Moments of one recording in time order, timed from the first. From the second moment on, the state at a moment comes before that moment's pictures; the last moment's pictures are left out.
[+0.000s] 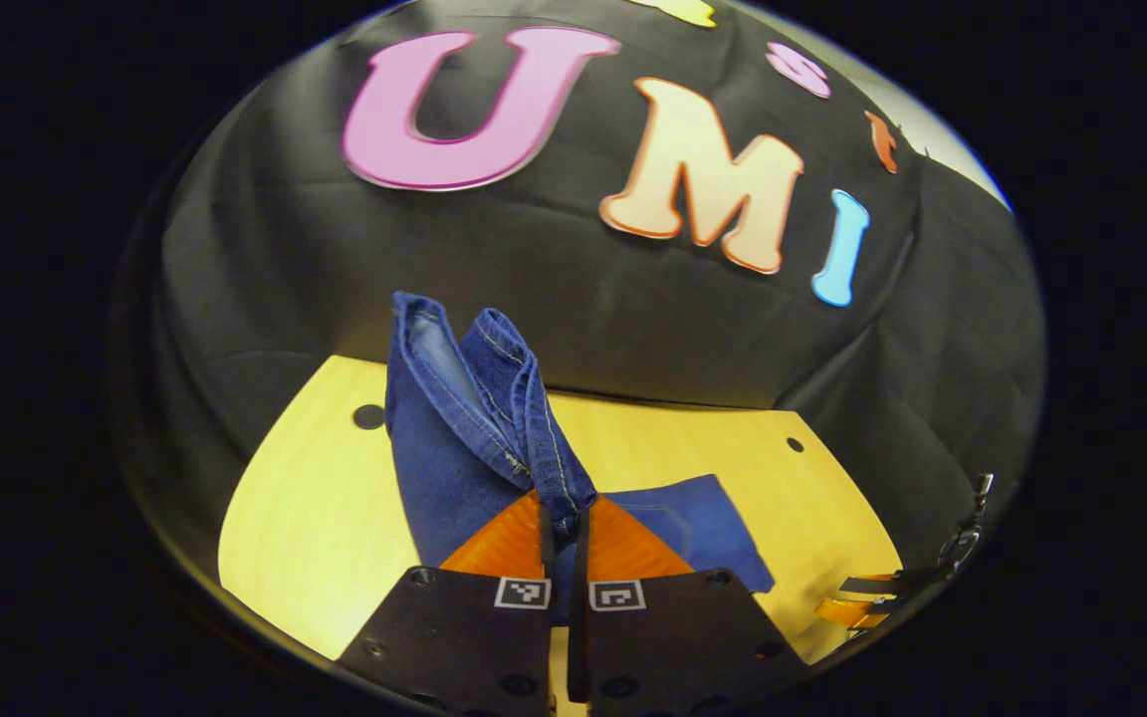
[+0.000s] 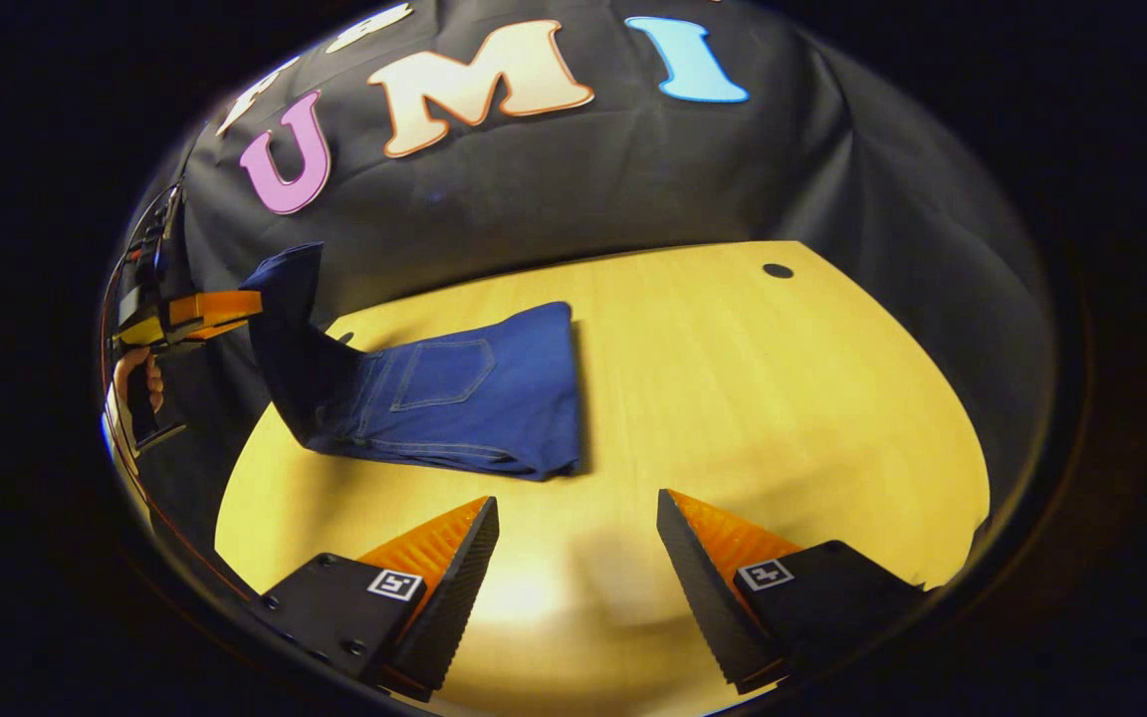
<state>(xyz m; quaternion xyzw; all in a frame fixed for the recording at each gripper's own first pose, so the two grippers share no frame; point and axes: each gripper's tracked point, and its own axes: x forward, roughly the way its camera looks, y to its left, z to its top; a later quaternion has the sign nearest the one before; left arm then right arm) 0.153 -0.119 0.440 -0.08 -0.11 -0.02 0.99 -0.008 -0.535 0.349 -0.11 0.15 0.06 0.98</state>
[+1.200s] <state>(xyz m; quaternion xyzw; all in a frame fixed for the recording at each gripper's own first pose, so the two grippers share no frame) 0.187 -0.268 0.317 0.09 -0.08 0.04 0.99 -0.036 -0.568 0.350 -0.09 0.14 0.08 0.98</state>
